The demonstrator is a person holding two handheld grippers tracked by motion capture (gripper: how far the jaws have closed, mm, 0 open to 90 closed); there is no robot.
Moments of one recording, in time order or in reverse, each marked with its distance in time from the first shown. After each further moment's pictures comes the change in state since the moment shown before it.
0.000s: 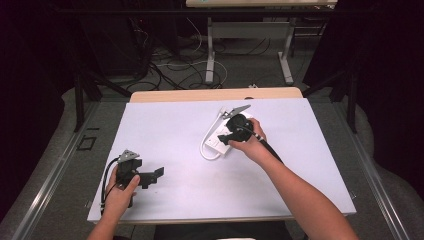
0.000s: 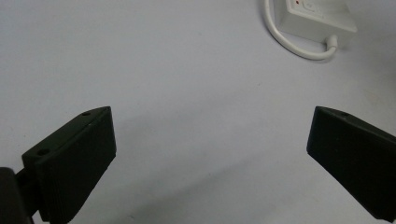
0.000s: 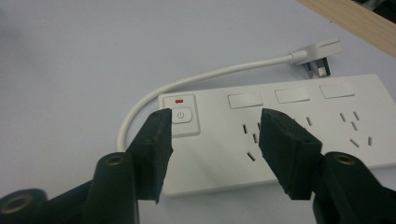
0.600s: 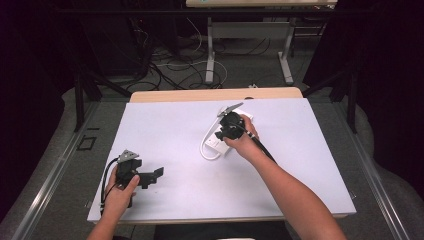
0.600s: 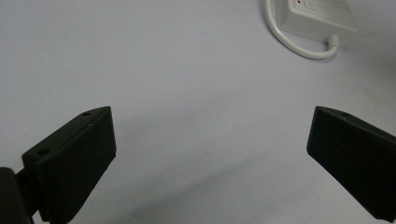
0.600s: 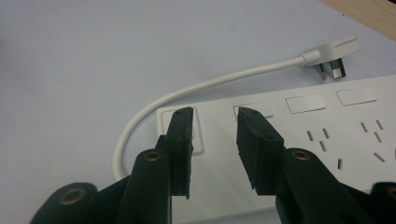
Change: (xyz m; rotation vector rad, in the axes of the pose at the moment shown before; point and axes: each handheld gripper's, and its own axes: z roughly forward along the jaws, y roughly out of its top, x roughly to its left) left arm 0.001 -0.001 0.000 0.001 0.000 -0.004; right arm 0.001 0.009 0.021 0.021 -0.005 0.041
